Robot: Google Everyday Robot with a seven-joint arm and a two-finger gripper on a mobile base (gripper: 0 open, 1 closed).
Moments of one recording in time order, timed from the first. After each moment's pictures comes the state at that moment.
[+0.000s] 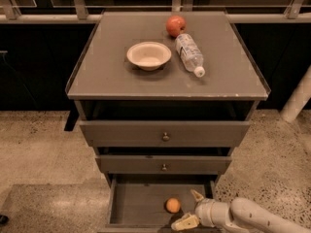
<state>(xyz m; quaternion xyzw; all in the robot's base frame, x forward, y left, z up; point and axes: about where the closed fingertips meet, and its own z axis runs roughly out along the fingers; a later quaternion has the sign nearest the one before) 0.445 -0.132 0.320 -0.35 0.81 0.30 0.35</state>
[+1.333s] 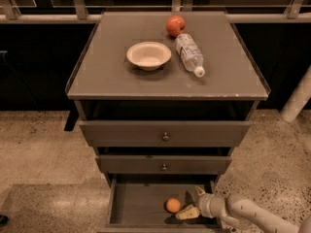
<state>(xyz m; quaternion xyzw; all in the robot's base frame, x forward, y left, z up) 0.508 -0.171 0.219 -0.34 0.83 0.27 0.35</state>
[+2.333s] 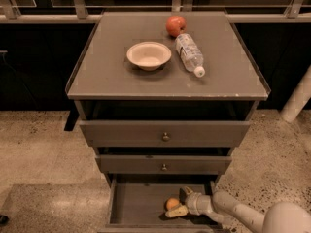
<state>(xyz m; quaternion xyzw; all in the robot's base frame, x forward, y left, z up) 0.534 -0.128 0.156 -0.34 0.83 0.29 0.34</state>
